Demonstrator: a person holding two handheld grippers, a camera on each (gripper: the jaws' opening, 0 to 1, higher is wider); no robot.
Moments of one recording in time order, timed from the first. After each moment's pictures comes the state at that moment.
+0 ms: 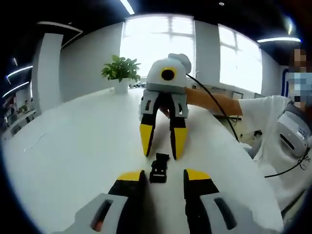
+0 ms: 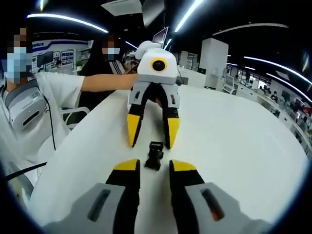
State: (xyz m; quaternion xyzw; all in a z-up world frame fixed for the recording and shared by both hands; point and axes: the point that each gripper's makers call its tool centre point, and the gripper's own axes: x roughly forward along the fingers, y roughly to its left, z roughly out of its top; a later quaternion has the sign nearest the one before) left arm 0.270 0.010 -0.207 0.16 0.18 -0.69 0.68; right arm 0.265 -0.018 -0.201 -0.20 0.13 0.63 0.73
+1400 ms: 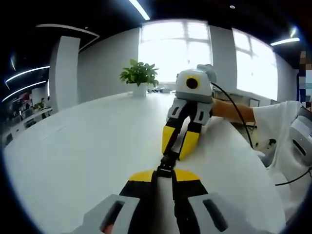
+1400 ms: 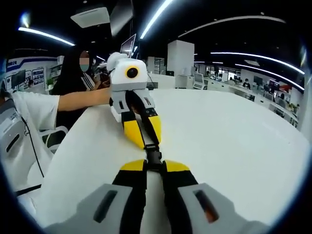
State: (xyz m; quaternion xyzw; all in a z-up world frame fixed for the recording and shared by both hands) left arm 0.285 0.008 -0.206 0.11 0.17 -0.65 0.73; right arm 0.274 -0.016 -0.201 -0.15 0.15 0.55 0.81
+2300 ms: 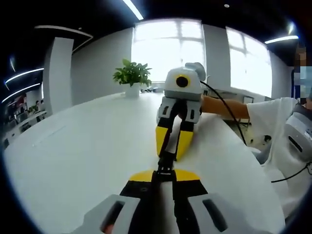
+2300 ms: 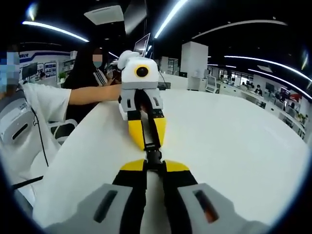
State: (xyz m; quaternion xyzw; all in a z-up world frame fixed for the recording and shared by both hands) left arm 0.270 0.006 -0.207 0.12 0.17 -0.67 0.71; right arm 0.271 -0.015 -0.203 -0.17 0.14 0.60 0.77
